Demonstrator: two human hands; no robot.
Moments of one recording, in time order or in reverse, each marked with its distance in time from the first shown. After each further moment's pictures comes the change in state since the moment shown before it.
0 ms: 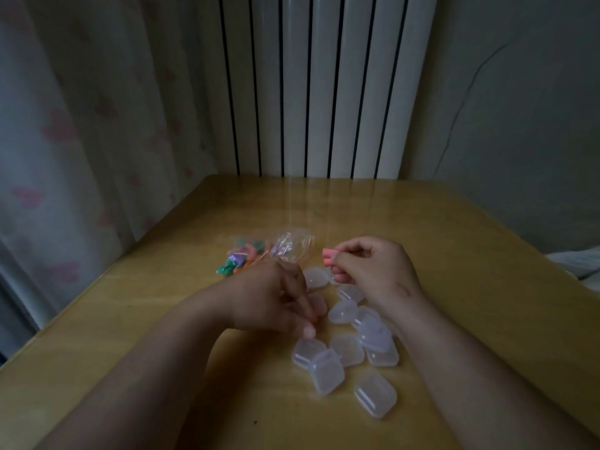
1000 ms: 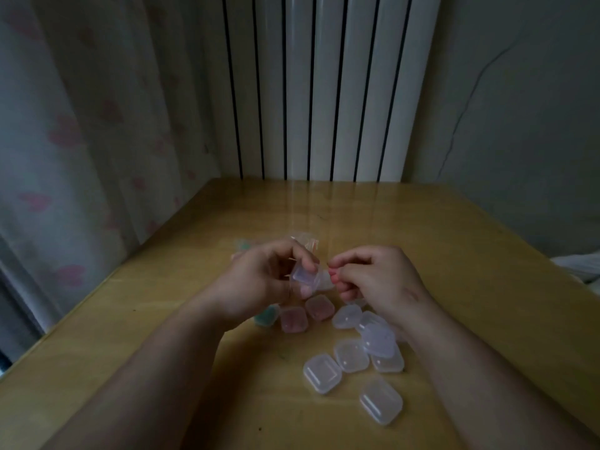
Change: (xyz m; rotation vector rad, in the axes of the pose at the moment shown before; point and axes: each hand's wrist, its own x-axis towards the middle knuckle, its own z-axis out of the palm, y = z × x) left_hand -0.003 0.003 0.001 -0.744 0.281 0.028; right_hand -0.004 -0.007 -0.002 -0.091 -0.094 0.064
